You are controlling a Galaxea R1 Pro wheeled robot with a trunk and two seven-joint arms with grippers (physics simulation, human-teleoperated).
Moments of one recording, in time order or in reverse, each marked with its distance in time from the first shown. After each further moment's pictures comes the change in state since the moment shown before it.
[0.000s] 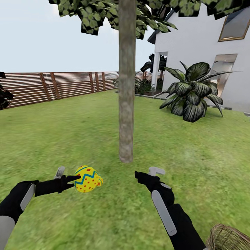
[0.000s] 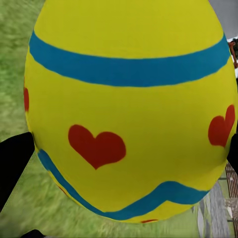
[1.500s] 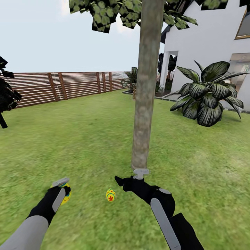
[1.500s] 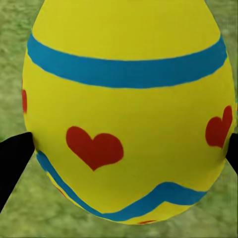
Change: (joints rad) left arm -0.007 -0.258 0.034 0.087 -0.023 -0.497 1.519; right arm 0.077 -0.007 0.086 -0.173 -0.005 0.123 0.378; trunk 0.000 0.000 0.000
